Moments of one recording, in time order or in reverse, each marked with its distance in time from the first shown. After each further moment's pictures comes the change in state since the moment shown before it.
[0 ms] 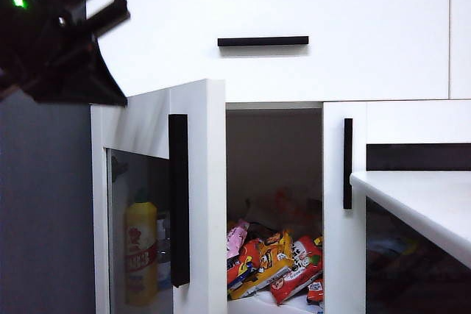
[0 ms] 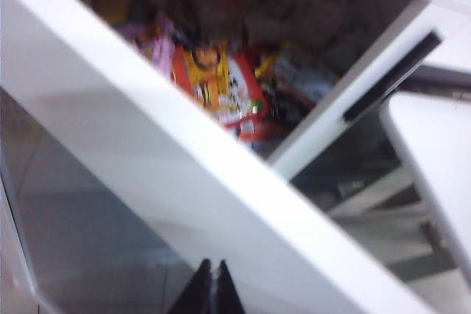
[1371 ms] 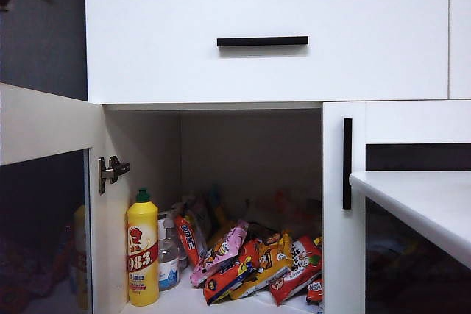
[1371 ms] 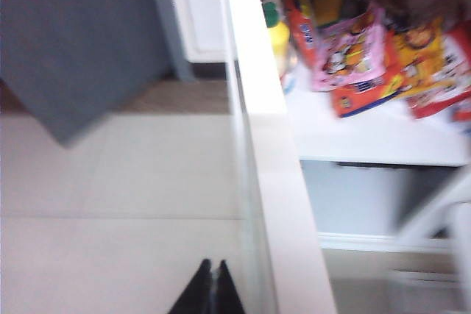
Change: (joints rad) left arm -0.143 -0.486 -0.002 -0.655 -0.603 0.105; right arm 0.000 0.001 0.000 -0.036 -0.002 0.000
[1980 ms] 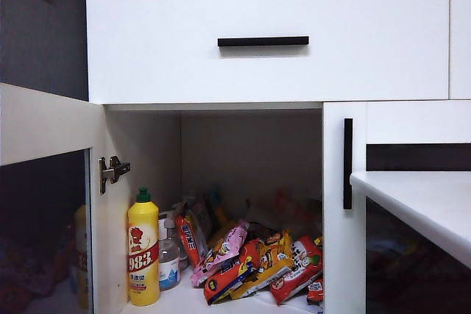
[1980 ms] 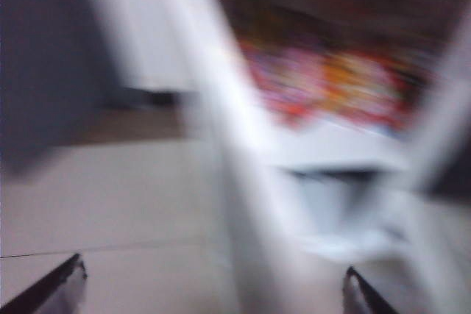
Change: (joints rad) left arm -0.122 -0.335 0.057 -0.286 -0.012 0.028; right arm 0.001 0.002 0.000 -0.045 0.005 -0.002
